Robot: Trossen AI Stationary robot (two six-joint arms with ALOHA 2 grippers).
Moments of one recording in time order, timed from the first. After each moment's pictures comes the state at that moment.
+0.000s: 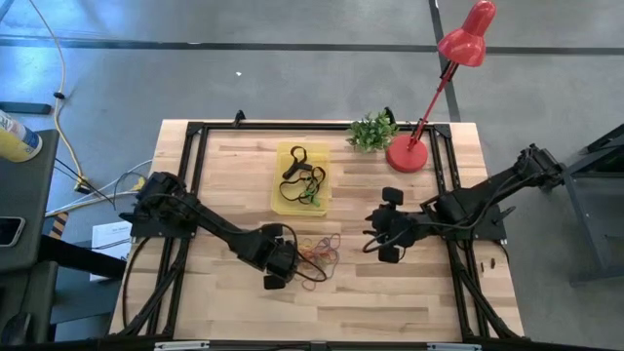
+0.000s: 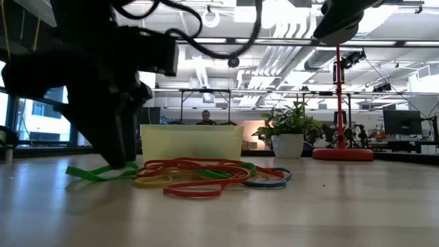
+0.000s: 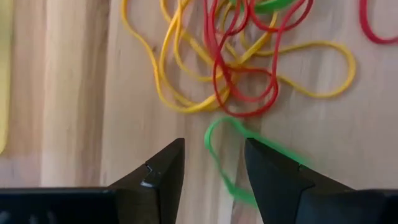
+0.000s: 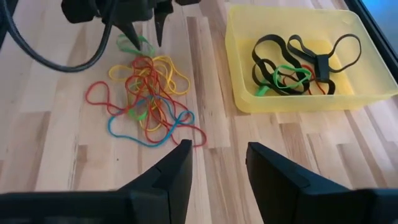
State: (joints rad) left arm -0.33 1.87 1.13 -0.64 -0.25 -0.49; right arm 0.43 1.23 1.00 -0.63 0.44 0.36
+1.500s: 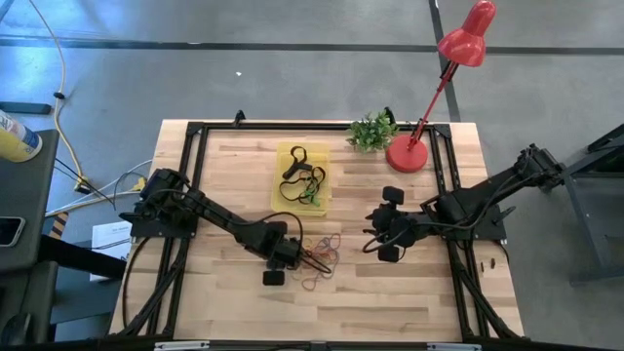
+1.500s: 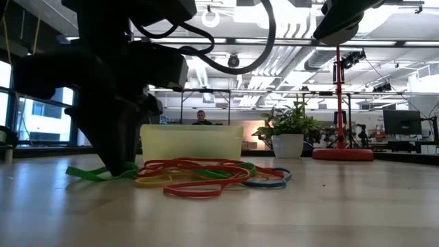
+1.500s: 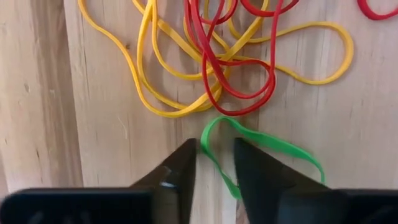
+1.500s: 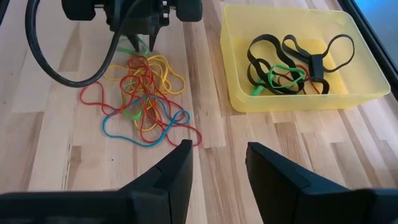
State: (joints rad) left arm -0.24 1.89 1.13 -0.63 -0.08 -0.34; right arm 0.43 1.23 1.00 -0.64 0.46 0.36
